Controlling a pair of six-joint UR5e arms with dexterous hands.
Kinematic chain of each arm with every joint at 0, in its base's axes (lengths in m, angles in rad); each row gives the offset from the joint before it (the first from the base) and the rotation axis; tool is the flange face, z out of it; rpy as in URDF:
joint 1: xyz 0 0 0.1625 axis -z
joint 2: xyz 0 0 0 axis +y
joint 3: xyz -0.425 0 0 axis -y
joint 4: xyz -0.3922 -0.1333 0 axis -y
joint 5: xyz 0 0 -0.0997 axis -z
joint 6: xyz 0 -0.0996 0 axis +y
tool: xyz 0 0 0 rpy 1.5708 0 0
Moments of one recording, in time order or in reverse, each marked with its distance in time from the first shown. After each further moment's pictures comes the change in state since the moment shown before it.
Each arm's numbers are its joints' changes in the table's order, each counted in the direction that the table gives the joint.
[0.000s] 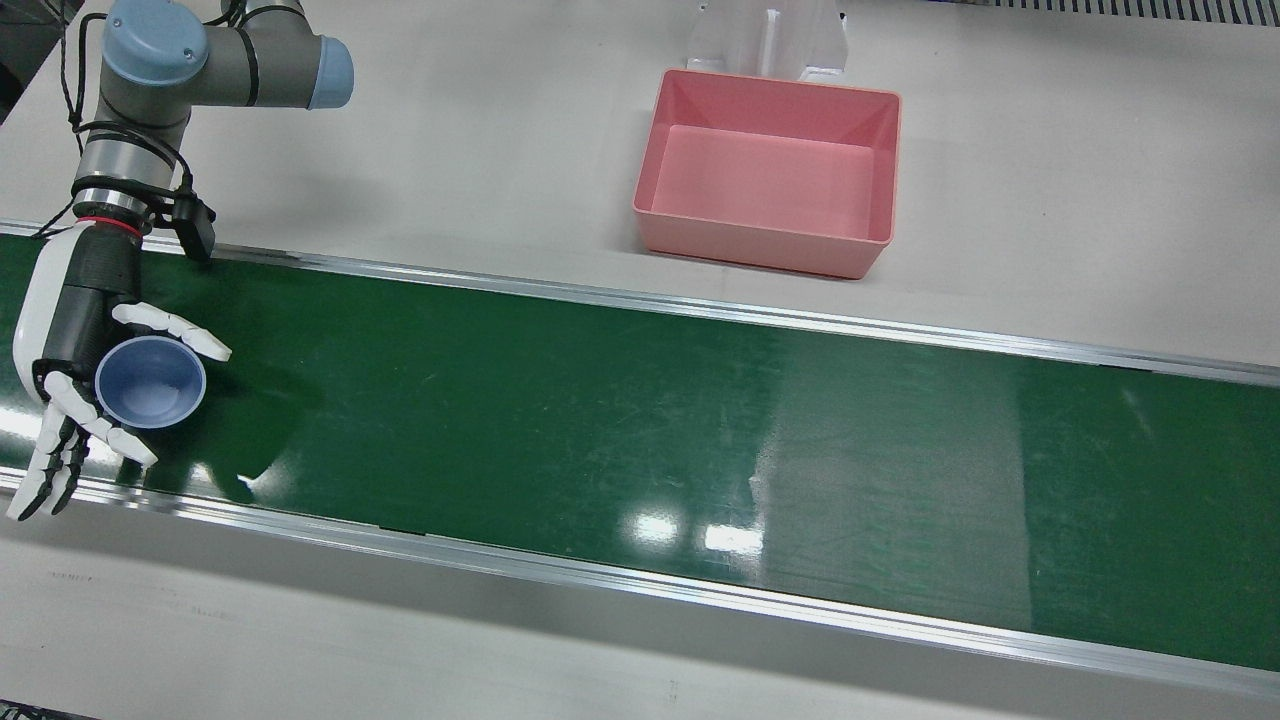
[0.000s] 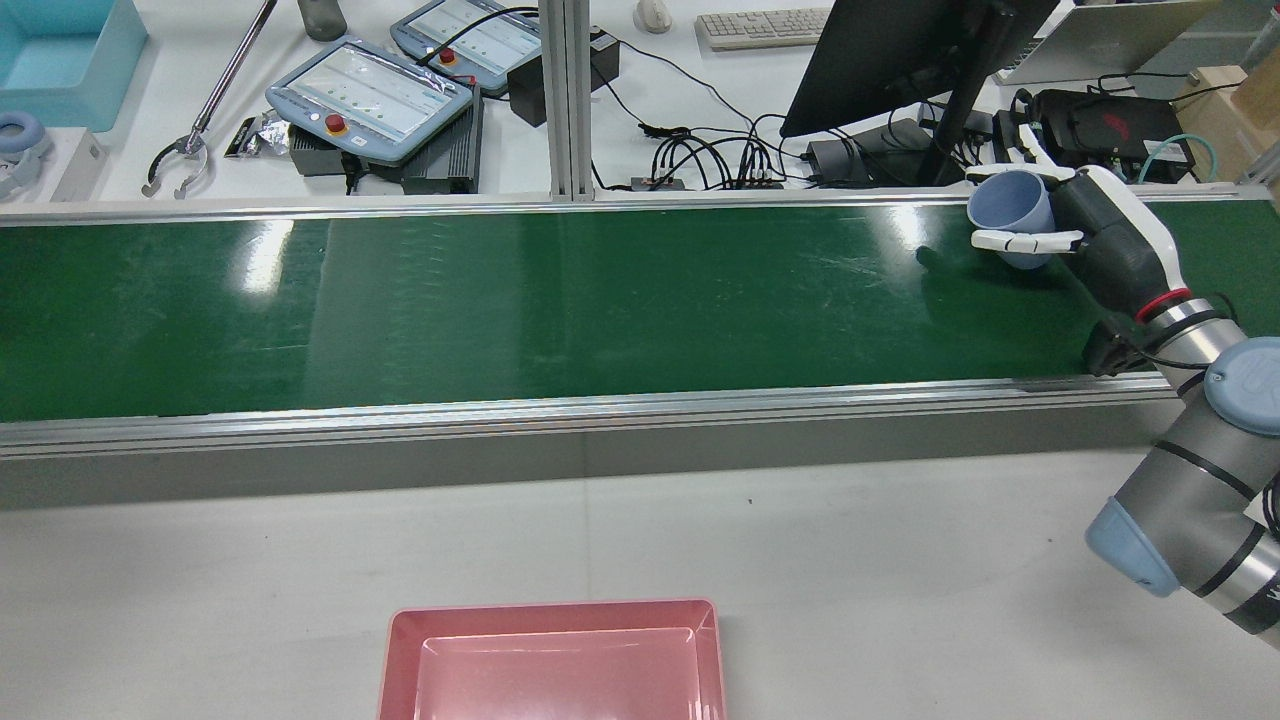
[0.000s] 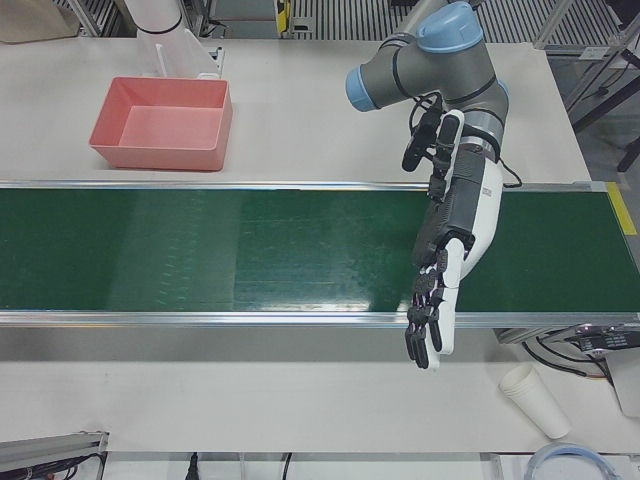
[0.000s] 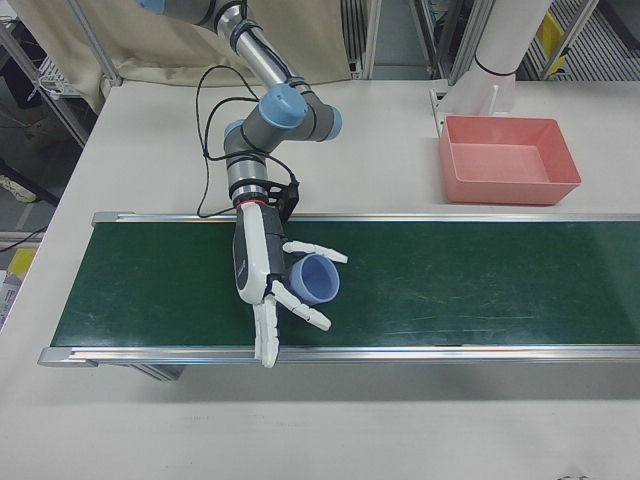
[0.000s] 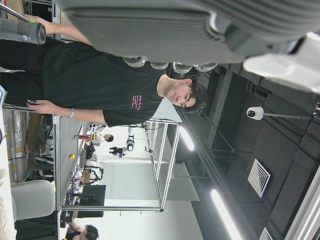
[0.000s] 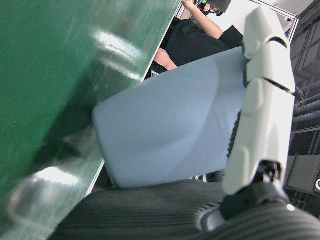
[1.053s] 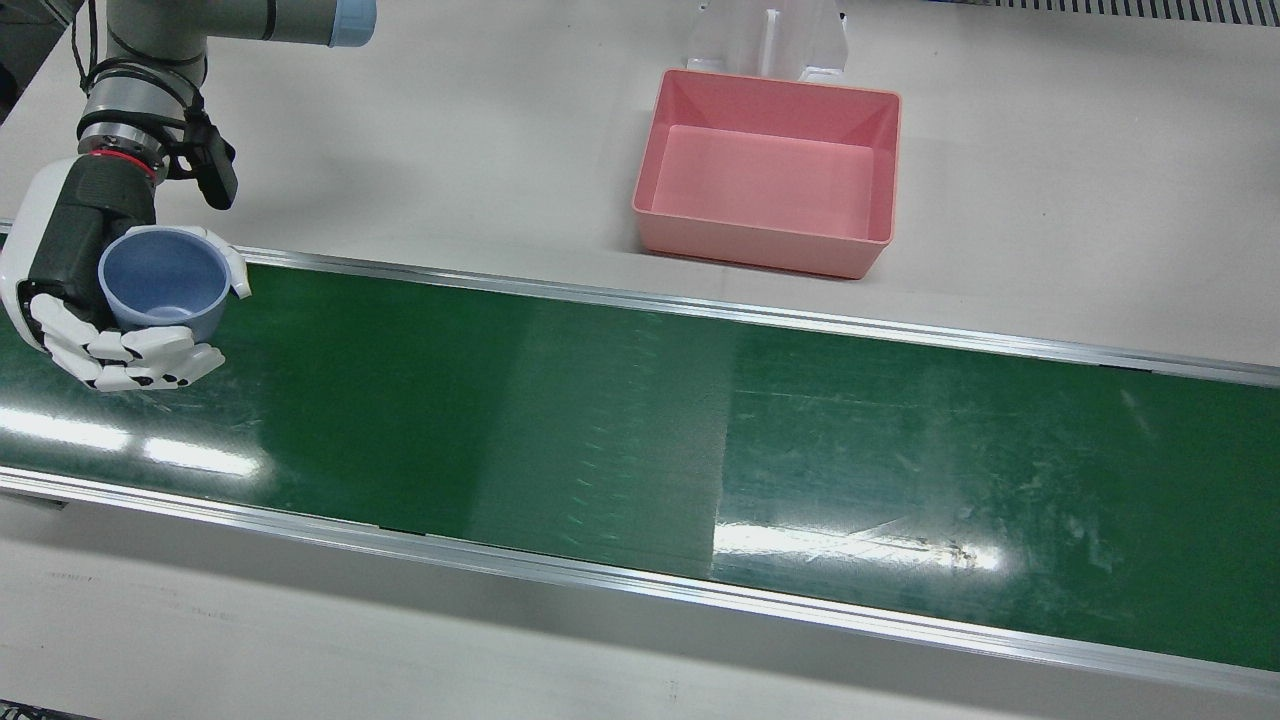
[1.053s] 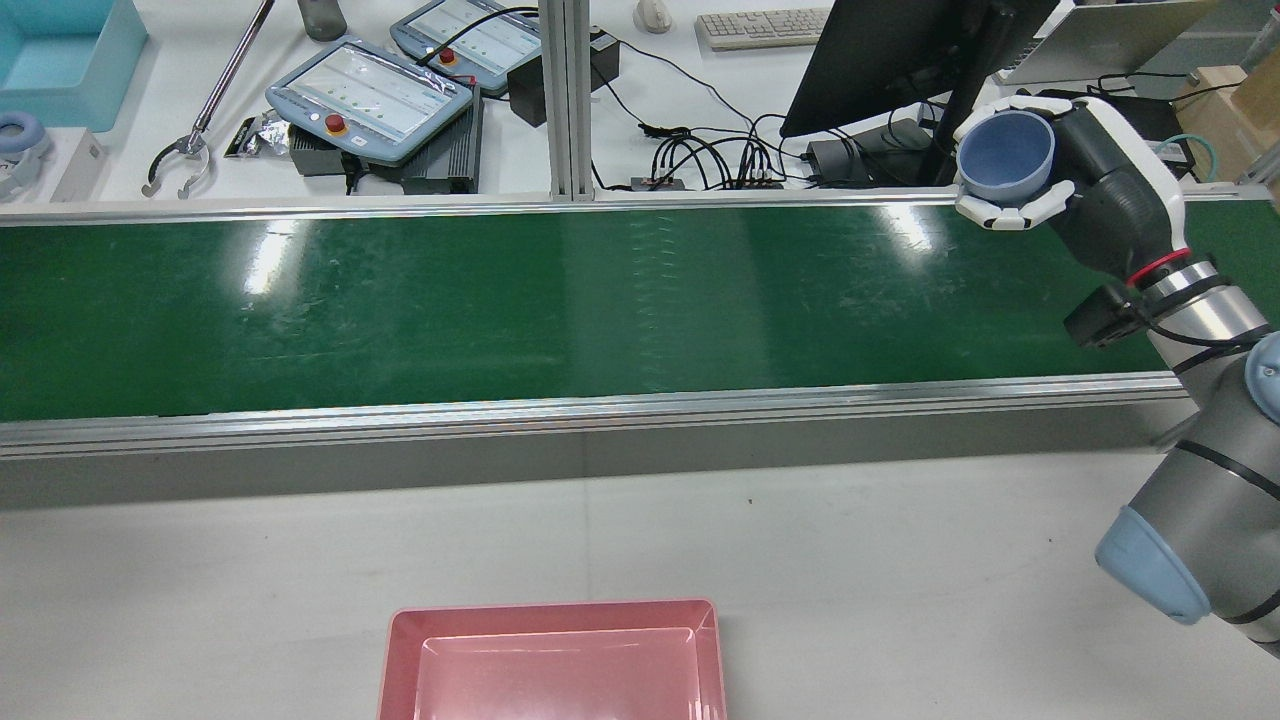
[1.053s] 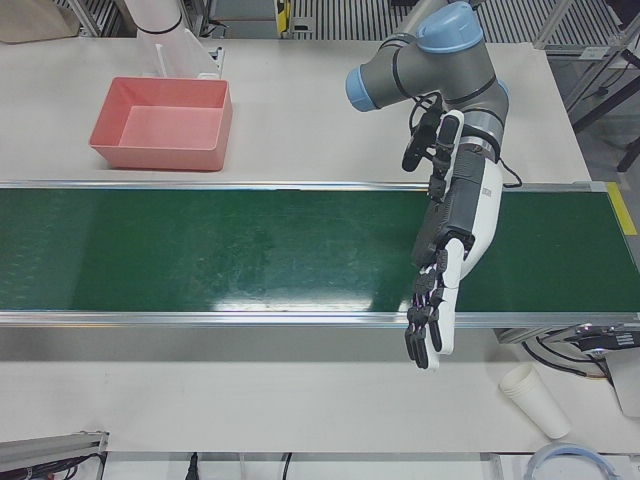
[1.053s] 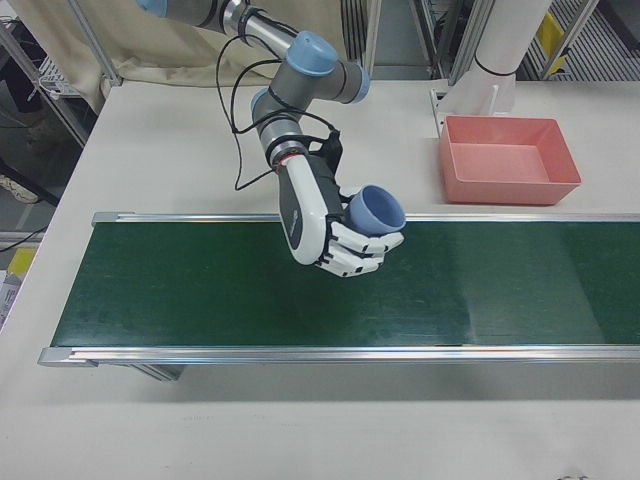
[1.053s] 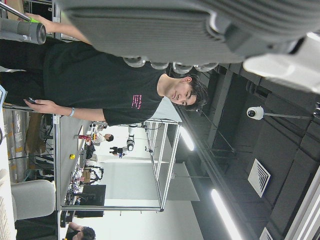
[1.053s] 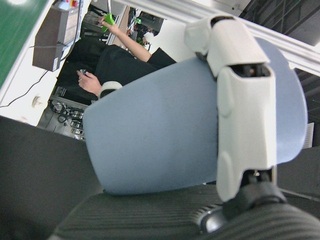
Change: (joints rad) left arm 0.000 0.000 0.000 0.000 0.001 0.000; right arm 0.016 -0.009 0.249 -0.045 0.018 -0.024
